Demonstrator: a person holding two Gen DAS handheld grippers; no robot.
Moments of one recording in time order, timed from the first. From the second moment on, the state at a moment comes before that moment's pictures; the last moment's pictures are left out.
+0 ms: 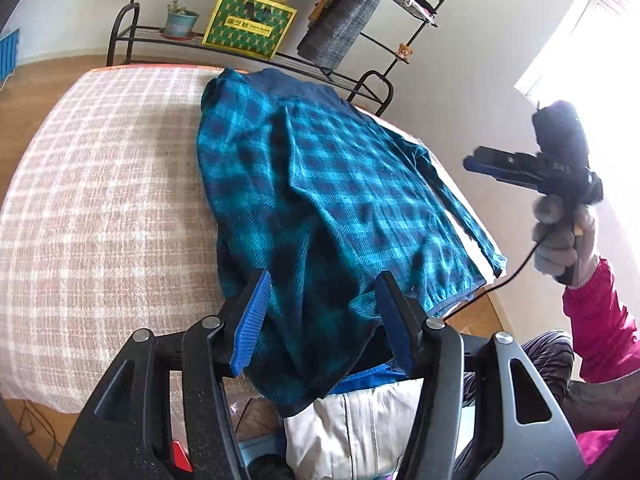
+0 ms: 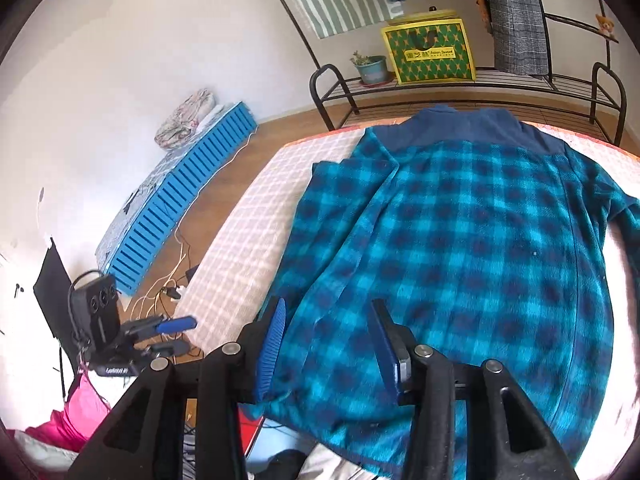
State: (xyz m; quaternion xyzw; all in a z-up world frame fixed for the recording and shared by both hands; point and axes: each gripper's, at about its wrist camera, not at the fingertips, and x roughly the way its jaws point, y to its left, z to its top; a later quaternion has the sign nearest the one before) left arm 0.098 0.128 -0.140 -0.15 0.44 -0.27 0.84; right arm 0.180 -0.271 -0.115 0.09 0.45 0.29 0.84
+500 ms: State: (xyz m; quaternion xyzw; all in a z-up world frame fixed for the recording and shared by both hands) left arm 0.143 0.114 -0.213 -0.18 0.55 -0.21 0.79; right arm 0.161 -0.194 -0.257 0.08 0.57 0.27 0.77
